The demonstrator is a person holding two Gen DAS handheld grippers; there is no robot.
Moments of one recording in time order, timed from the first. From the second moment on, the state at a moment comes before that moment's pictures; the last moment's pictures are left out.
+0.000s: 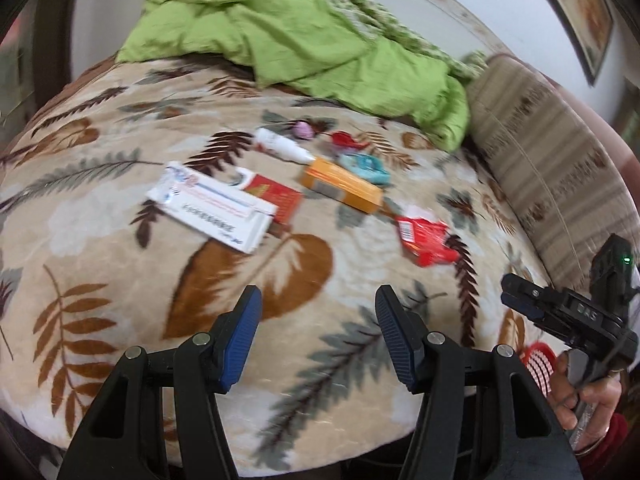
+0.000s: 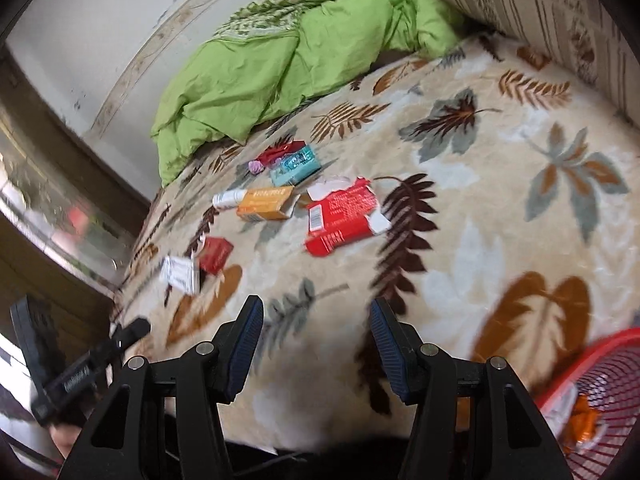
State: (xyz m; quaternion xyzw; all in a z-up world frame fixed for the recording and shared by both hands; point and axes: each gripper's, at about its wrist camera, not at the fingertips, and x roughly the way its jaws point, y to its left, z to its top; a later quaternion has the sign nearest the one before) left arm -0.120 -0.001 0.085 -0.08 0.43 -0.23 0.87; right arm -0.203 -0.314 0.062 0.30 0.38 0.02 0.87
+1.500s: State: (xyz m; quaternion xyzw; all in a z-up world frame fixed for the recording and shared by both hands) left arm 0.026 0.027 0.025 -0.27 0.49 0.03 0.83; right arm -0.154 -0.277 0.058 0.29 0.30 0.01 0.91
